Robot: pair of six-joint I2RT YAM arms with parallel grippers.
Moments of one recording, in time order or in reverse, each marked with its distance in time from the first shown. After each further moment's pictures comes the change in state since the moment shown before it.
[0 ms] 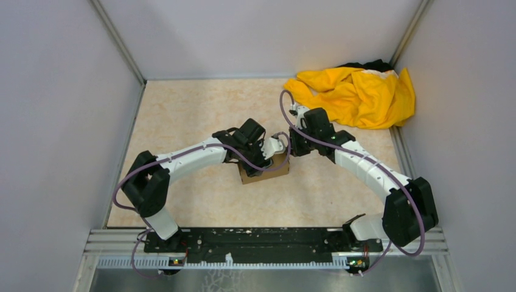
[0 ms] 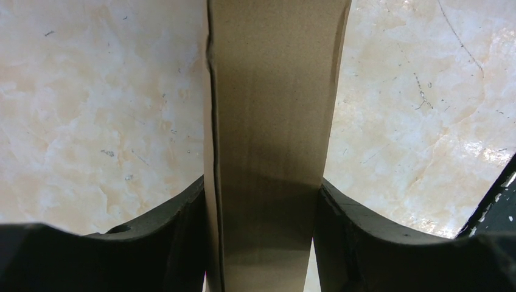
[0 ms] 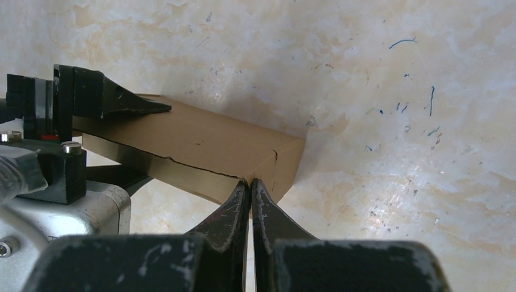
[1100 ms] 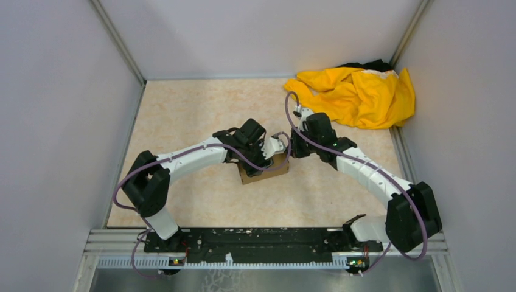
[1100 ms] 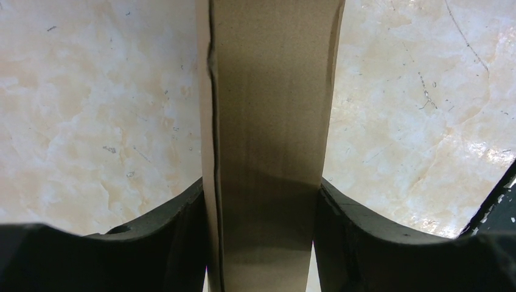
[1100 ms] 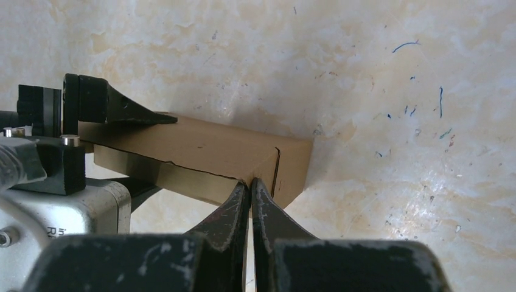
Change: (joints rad) left arm -0.003 0.003 0.005 -0.008 -0.014 -0.004; right arm 0.000 -0.035 -0.078 0.114 0.009 0.092
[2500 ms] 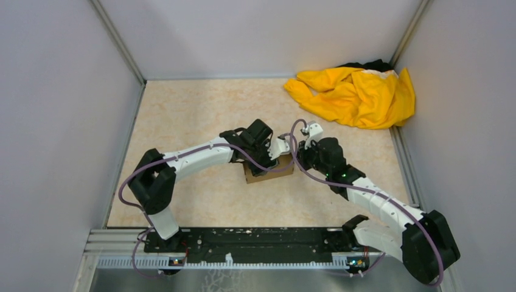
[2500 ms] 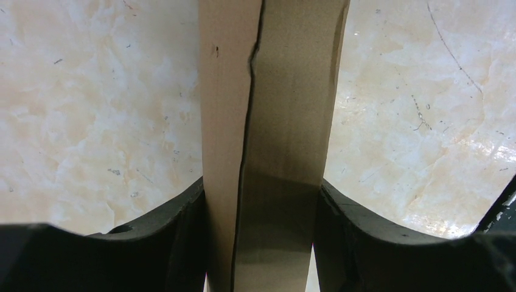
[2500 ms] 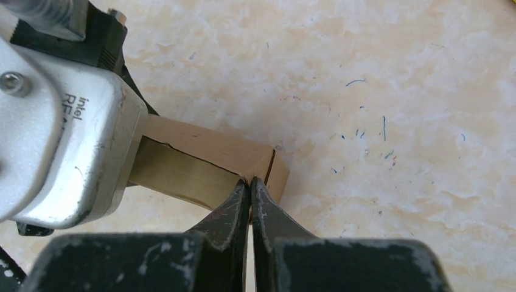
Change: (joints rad) left arm -0.027 0.051 0.056 0.002 -0.043 -0.008; right arm 0.039 -0.278 -0.382 0.373 0.133 -0.154
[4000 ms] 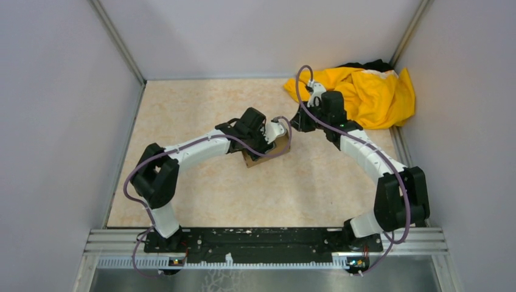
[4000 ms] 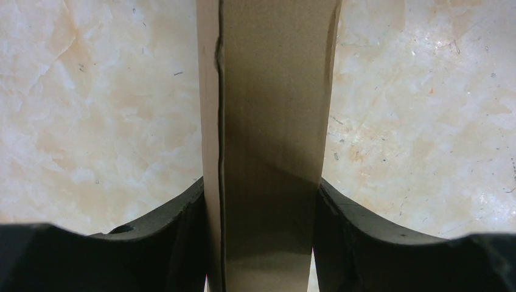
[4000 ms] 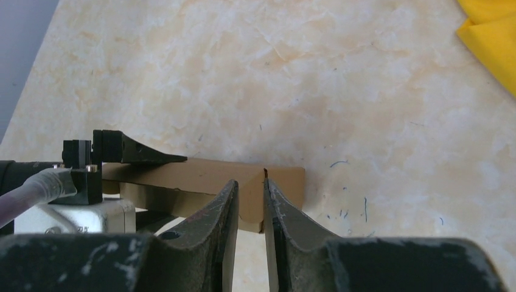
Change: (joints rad) left arm 0.102 0.047 0.032 0.147 -0.043 0.002; right arm -0.234 0.399 0.511 -0.181 -0.249 0.076
